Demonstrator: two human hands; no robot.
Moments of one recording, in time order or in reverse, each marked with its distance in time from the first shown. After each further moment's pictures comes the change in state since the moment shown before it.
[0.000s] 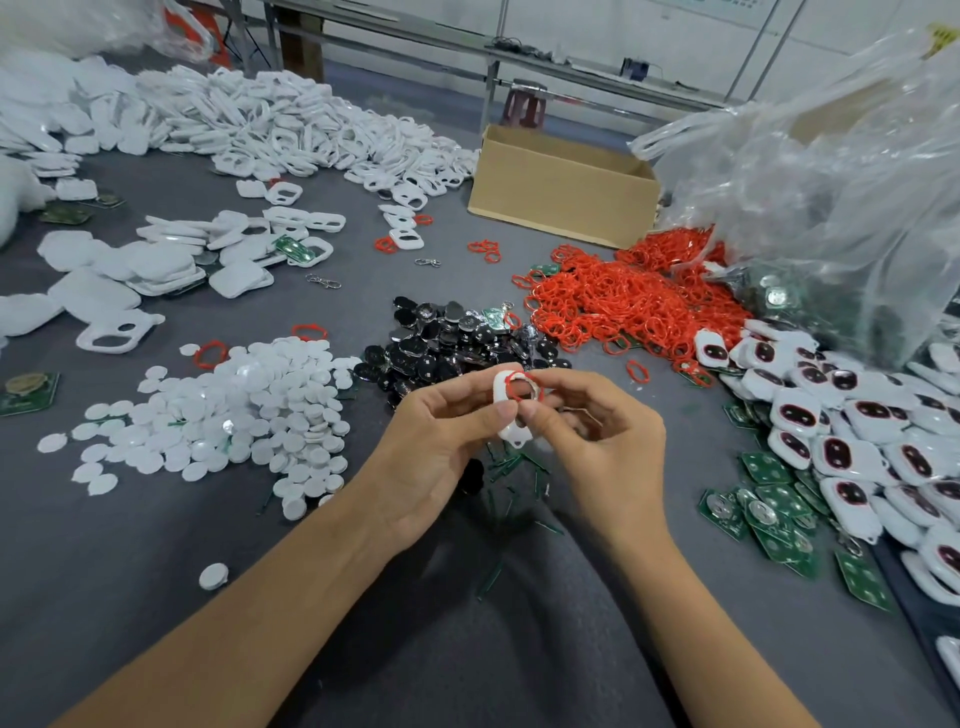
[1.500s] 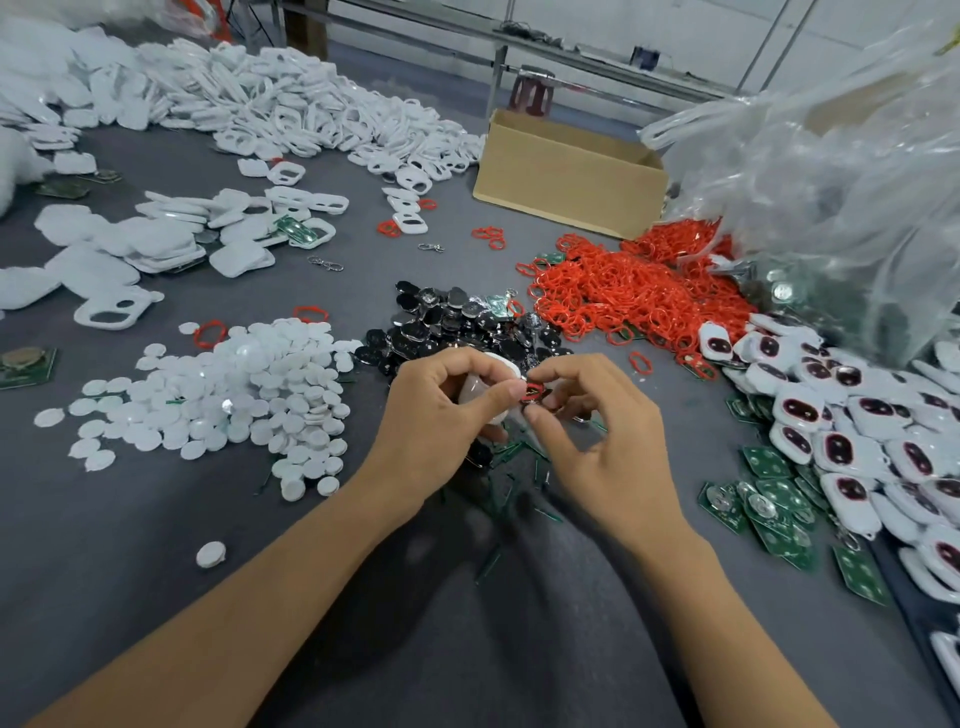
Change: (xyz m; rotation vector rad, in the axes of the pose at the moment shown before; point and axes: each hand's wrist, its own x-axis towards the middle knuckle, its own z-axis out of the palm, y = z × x) left_hand 0.002 -0.002 -0.001 0.502 0.131 0.244; right_hand 0.001 -0.003 -0.012 -0.417 -0.174 -0.320
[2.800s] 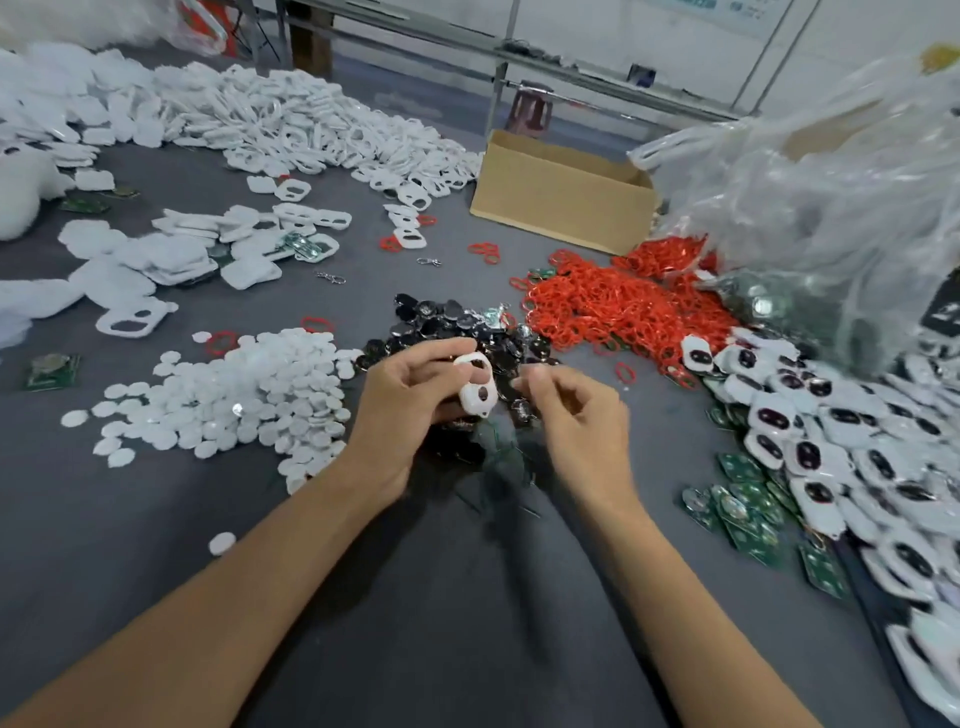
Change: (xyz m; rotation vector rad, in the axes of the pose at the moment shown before) left_hand 0.008 0.003 -0.012 -0.206 0.136 -0.147; right_hand 0.010 0.009 0.016 0.132 0.090 0.449
